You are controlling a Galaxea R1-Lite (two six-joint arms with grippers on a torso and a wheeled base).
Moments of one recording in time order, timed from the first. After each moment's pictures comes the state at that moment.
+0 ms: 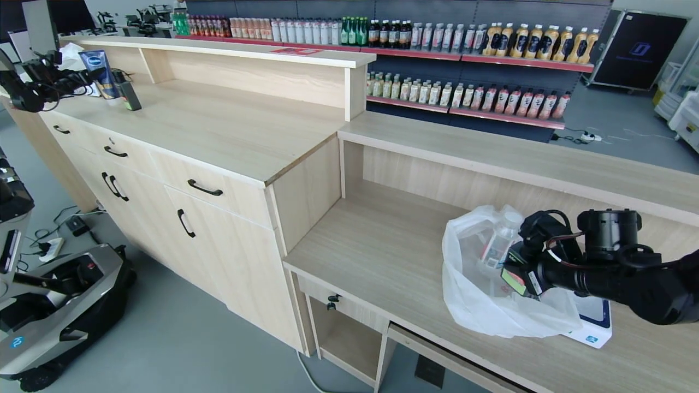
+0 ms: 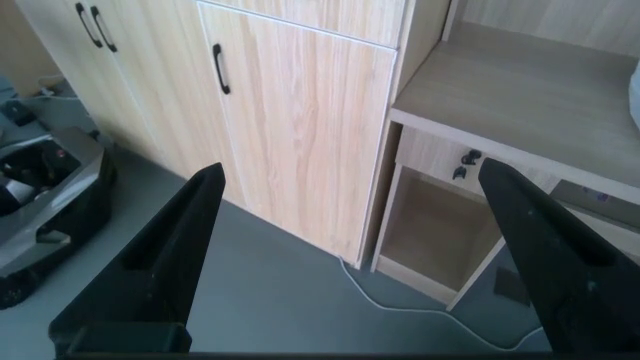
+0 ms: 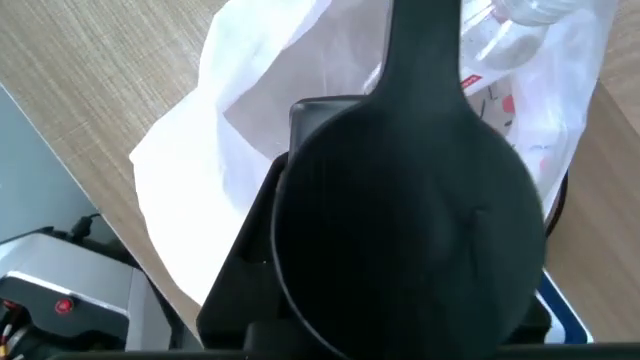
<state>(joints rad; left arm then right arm) 0.00 0.00 0.00 0.00 0.01 0.00 0.01 1.94 -0.68 -0.73 0.19 -0.47</state>
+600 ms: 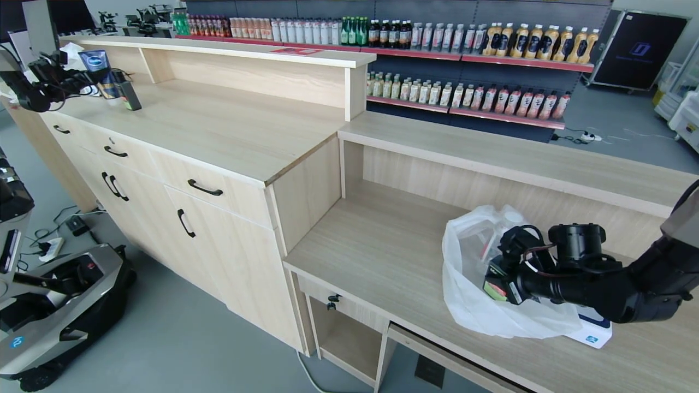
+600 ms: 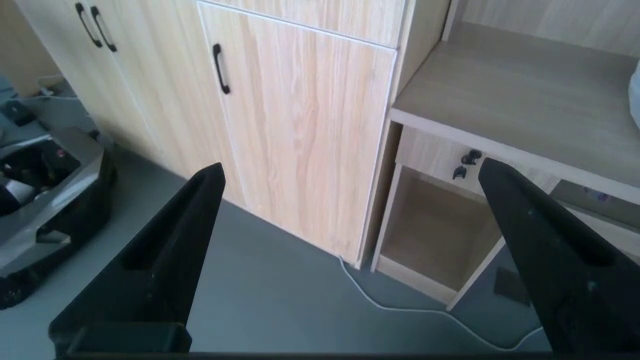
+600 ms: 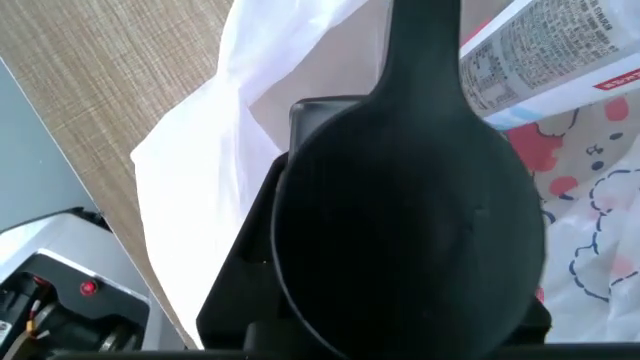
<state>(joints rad) 0.00 0.00 0.00 0.00 0.01 0.00 0.01 2.12 -0.74 -0.76 0.26 -0.48</state>
